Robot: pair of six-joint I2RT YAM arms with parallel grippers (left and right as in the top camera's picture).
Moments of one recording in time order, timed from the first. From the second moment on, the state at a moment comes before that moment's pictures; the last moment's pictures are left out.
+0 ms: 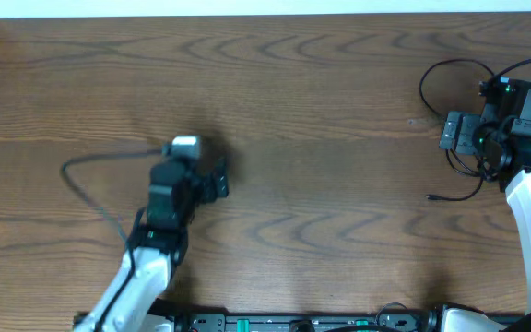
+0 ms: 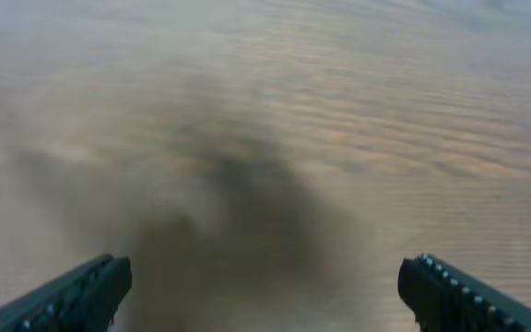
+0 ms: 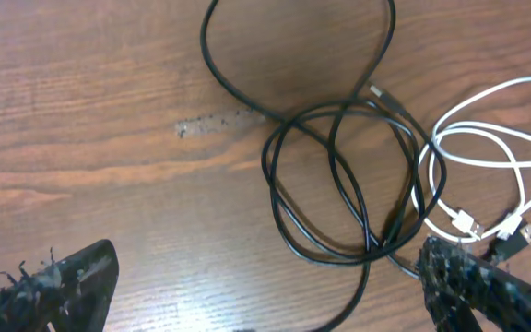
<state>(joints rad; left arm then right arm) -0.15 1.13 0.33 0.23 0.02 -0.21 -0.17 1.38 1.08 -0.63 0.01 0.00</state>
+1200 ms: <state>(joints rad) -0.02 0.46 0.01 -0.11 0.01 -0.33 -0.17 1.38 1.08 -0.63 0.01 0.00</state>
